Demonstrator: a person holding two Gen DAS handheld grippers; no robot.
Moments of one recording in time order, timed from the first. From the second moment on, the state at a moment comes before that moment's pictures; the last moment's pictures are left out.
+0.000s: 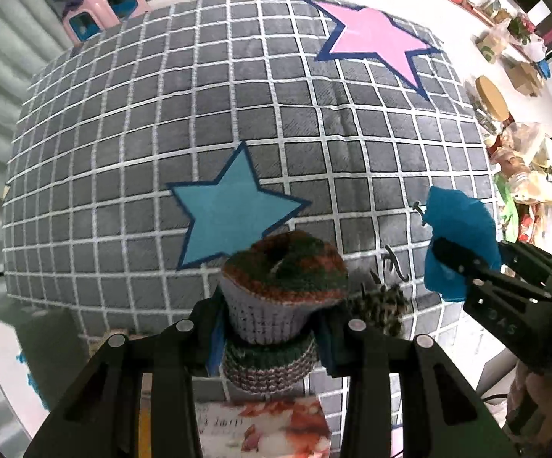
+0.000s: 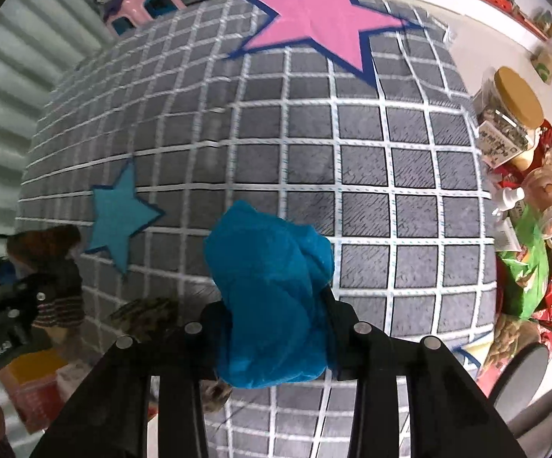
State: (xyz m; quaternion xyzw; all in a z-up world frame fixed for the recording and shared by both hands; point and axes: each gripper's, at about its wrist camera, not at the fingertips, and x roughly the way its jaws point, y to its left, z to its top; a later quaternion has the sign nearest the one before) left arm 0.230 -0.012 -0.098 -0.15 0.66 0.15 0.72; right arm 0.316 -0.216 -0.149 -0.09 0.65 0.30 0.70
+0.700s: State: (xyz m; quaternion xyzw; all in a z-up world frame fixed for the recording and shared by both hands) left arm 0.083 -0.017 -0.010 -0.13 0.64 0.14 0.74; right arm 0.196 -0.170 -0.069 -0.11 0.62 0.37 0.69
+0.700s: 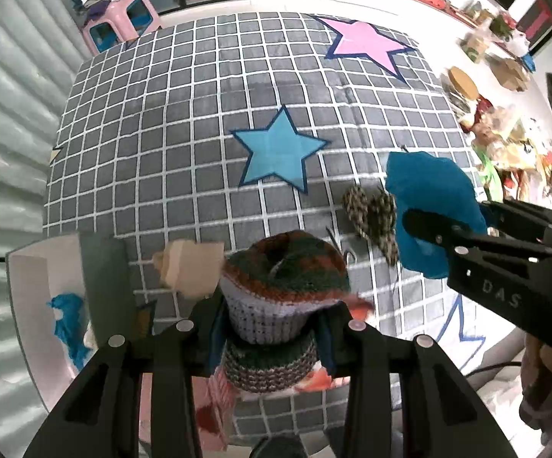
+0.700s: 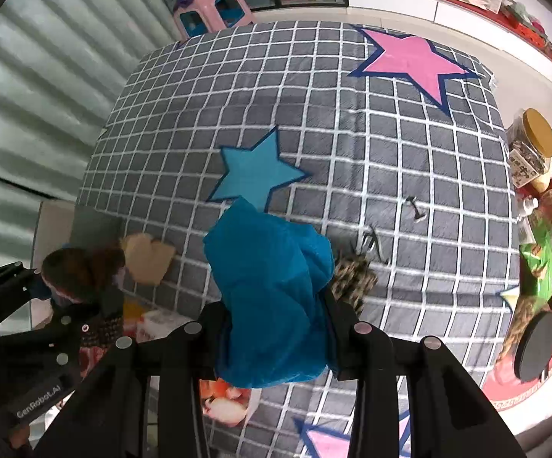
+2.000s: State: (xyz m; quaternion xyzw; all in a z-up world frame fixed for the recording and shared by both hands) left arm -0.101 0.043 0.067 -0.17 0.58 0.19 0.77; right arm 0.022 -0.109 0.014 -0.16 0.59 0.43 0.67
